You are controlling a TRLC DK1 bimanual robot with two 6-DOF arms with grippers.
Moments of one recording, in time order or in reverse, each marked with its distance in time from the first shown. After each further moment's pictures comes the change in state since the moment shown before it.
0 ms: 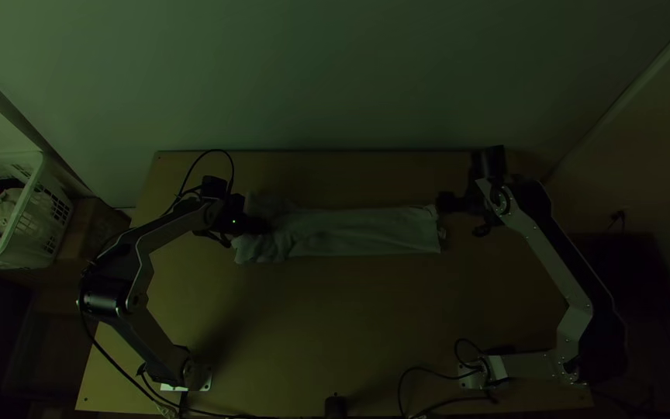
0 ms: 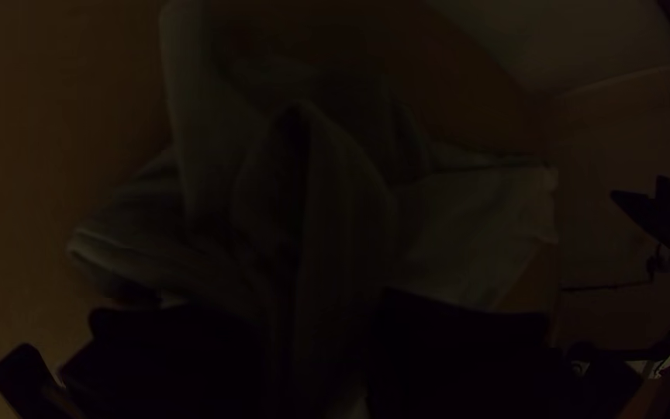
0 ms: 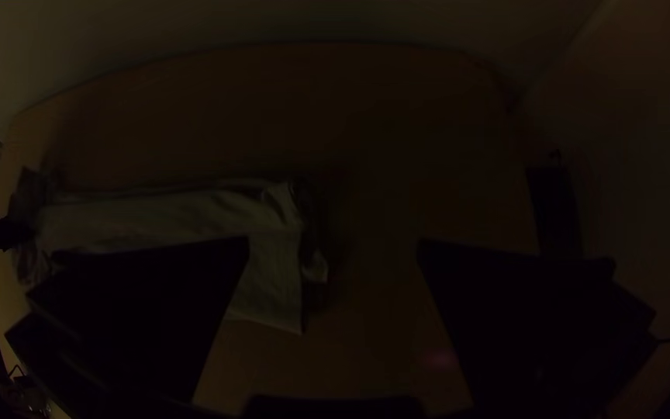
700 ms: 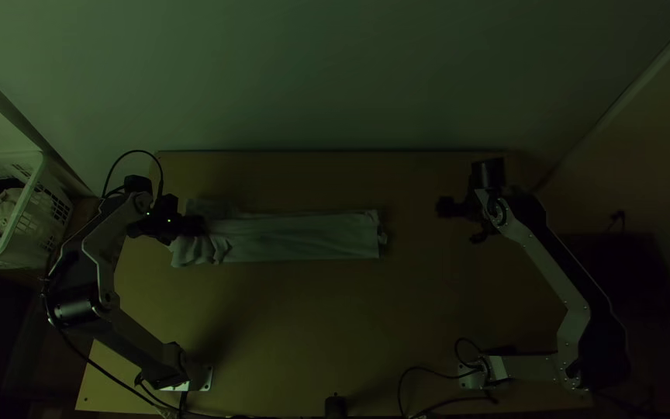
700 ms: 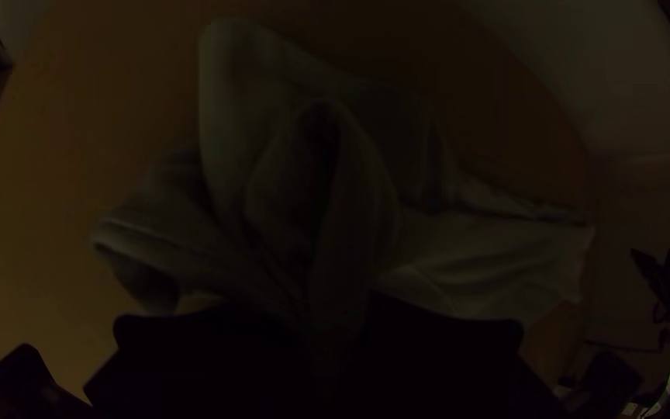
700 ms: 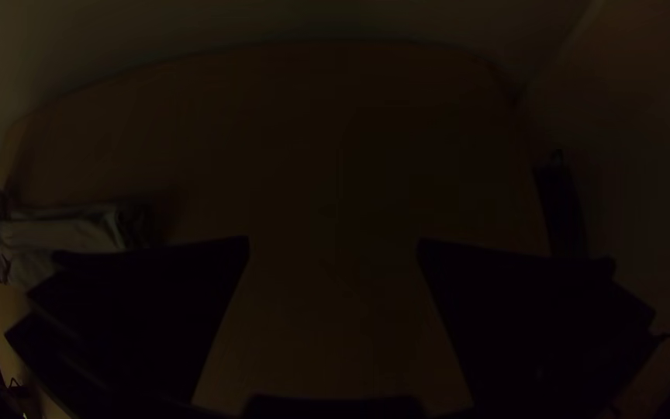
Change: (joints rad) left arm 0.449 -0.044 0.107 -0.327 -0.107 0.279; right arm -0.021 -0.028 -0.134 0.148 0.000 0.003
